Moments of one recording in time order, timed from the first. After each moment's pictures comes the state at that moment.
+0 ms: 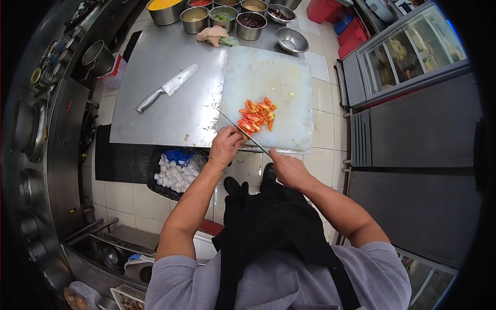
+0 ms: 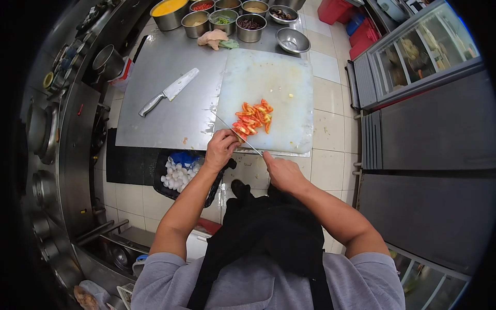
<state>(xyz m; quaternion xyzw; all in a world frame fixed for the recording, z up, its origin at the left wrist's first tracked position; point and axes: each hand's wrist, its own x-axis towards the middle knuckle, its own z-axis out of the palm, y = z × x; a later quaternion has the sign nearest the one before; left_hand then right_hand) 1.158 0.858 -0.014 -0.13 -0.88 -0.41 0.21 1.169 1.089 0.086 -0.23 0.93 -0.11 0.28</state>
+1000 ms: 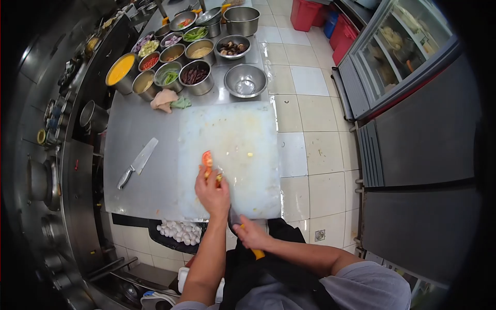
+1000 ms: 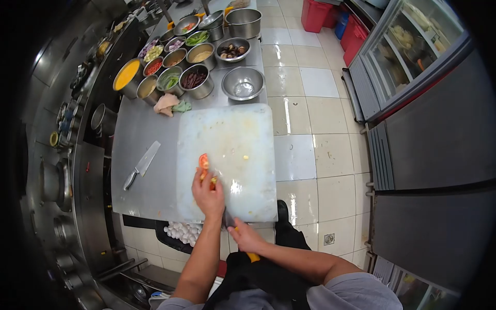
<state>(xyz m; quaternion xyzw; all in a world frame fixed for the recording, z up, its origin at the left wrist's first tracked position) 1.049 0.998 -0.013 0.14 -0.92 -0.25 0.25 1.137 1.148 0.012 -0.01 0.70 -0.57 0.43</state>
